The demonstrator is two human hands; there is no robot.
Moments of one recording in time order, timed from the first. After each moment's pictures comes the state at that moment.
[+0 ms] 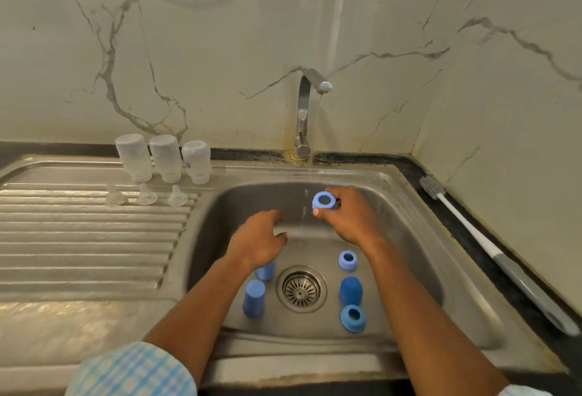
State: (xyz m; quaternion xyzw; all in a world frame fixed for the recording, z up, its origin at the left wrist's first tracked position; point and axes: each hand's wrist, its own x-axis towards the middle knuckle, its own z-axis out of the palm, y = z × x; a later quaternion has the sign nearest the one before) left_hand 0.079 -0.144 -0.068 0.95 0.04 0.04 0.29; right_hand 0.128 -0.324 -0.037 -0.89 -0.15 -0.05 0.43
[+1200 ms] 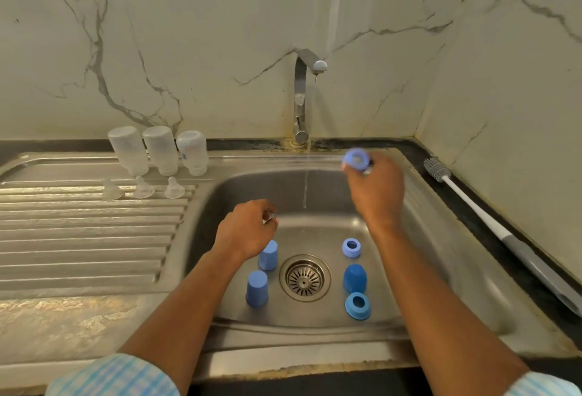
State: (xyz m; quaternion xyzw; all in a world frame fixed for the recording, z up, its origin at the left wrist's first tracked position) left_hand 0.076 -0.132 -0.072 0.96 0.06 0.07 0.26; right_hand 0.145 -0.342 -0.040 -0.85 -0.03 -0.29 0.44
